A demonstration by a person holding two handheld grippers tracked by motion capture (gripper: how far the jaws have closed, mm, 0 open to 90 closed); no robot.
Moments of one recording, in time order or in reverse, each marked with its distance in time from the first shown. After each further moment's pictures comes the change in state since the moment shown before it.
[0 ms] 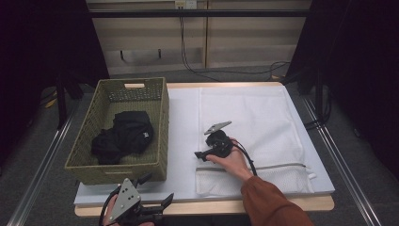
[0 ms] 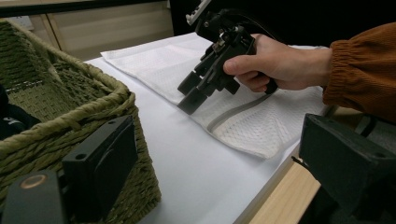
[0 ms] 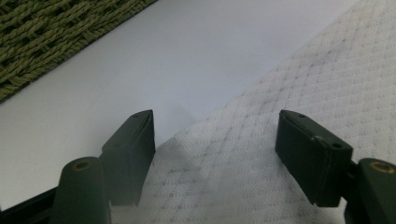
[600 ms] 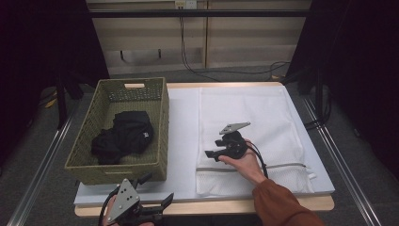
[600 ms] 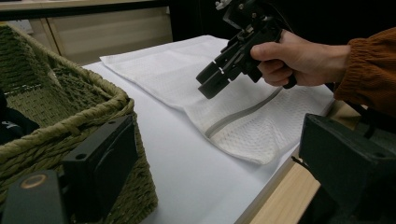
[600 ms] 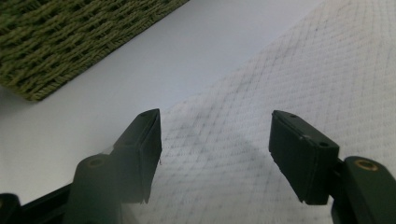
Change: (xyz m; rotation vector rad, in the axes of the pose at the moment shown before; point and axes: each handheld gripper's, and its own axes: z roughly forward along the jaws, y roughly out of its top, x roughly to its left) left arm 0.000 0.001 -0.001 -0.024 -0.002 -0.013; right arm -0.008 -0.016 -0.043 -0.082 0.013 0.038
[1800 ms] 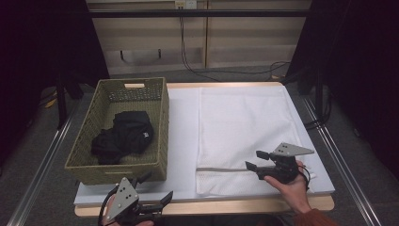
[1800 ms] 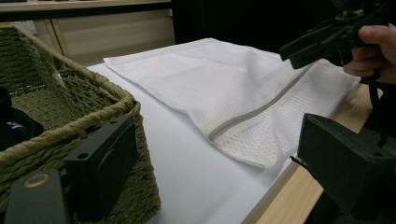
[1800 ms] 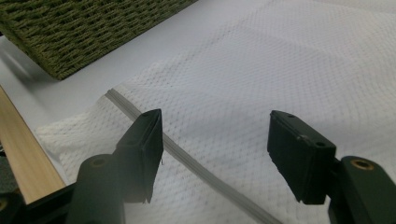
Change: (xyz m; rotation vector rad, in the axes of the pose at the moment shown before) left arm 0.002 0.001 0.000 -0.012 0.004 -0.009; right arm -0.002 -0.081 -0.122 -0.215 -0.132 0.049
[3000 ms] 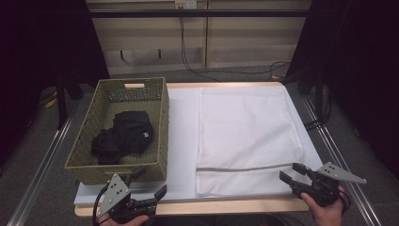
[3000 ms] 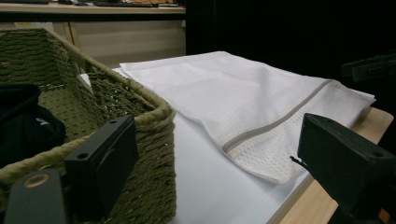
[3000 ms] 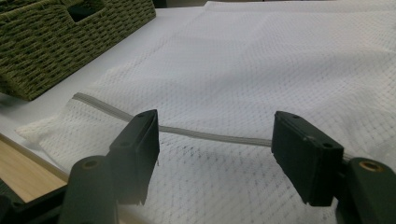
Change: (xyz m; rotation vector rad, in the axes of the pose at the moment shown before) left arm 0.013 0.001 -0.004 -0.048 0.038 -0.065; right arm -0.018 -0.055 -0.084 -0.142 -0.175 0.164
